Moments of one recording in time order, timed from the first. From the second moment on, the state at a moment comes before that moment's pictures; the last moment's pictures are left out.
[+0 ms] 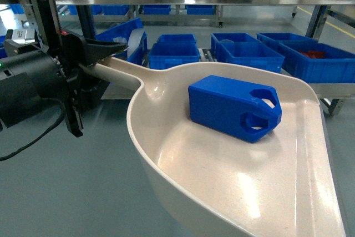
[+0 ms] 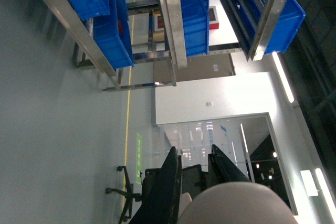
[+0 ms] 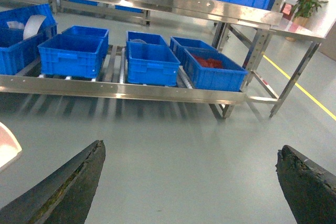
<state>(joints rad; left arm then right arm) -0.20 1.88 0.63 1.28 0.40 -1.45 -0.04 0.65 0.24 0.36 0.14 -0.16</state>
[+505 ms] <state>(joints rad) -0.20 1.88 0.63 1.28 0.40 -1.45 -0.04 0.65 0.24 0.36 0.14 -0.16</state>
